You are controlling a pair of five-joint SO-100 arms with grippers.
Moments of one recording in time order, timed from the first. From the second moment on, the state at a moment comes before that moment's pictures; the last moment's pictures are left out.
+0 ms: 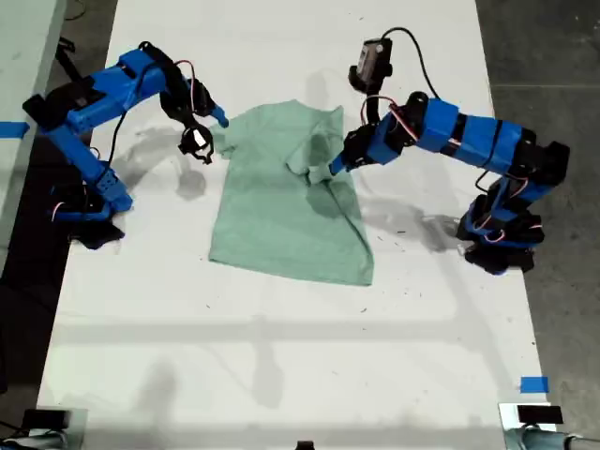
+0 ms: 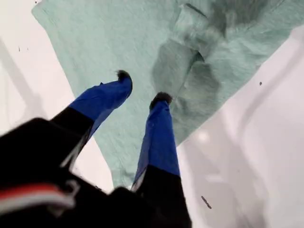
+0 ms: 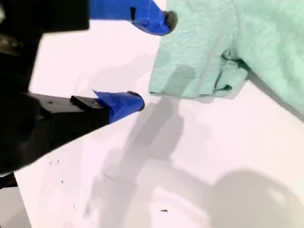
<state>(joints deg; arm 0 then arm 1) -55.5 83.8 96.2 72.7 40.0 17.8 98.3 89.0 68.3 -37.2</state>
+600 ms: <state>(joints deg) -59.2 64.9 85.8 71.5 39.9 17.1 105.6 94.6 68.3 -36.1</state>
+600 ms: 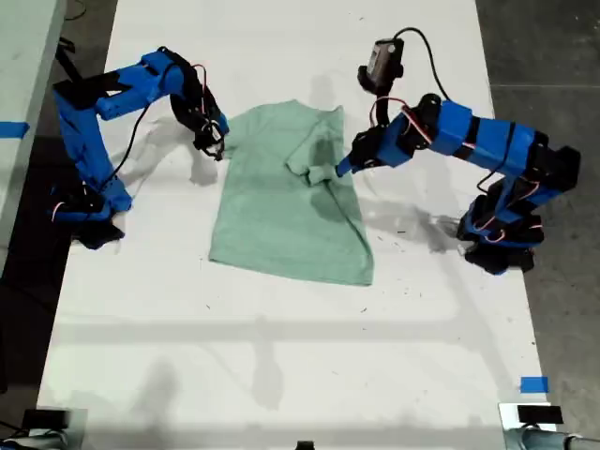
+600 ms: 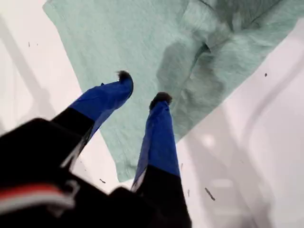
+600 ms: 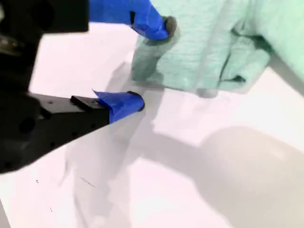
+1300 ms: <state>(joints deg) -65.6 73.9 73.2 83.6 40.0 17.1 116.0 105.6 65.8 -34.0</state>
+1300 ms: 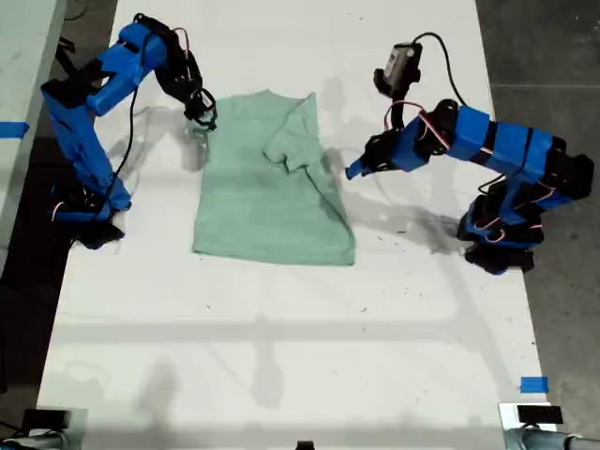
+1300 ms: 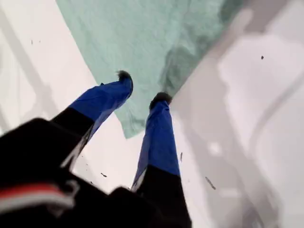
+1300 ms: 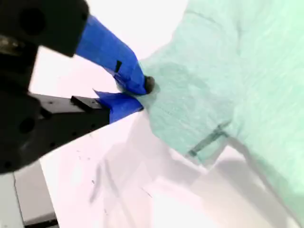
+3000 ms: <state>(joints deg) -37.6 70.8 54.6 91.8 37.4 2.1 115.8 124.1 53.0 -31.6</state>
